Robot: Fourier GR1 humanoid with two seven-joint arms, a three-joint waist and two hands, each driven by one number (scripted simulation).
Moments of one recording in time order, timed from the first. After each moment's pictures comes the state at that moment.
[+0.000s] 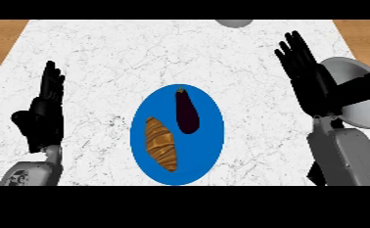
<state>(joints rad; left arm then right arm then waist) -0.11 0.31 -0.07 -1.53 0.05 0.46 0.02 -0.33 -0.28 0.06 -1.48 -0.45 -0.06 0.09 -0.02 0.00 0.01</state>
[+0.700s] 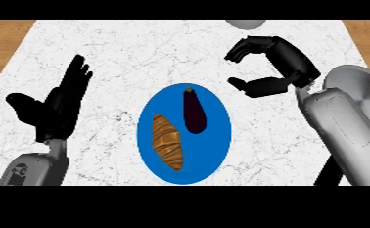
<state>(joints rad) -0.17 0.30 -0.10 -1.57 0.22 0.25 0.16 -0.64 -0.42 0.30 -1.30 -0.14 0.19 -0.04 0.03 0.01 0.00</state>
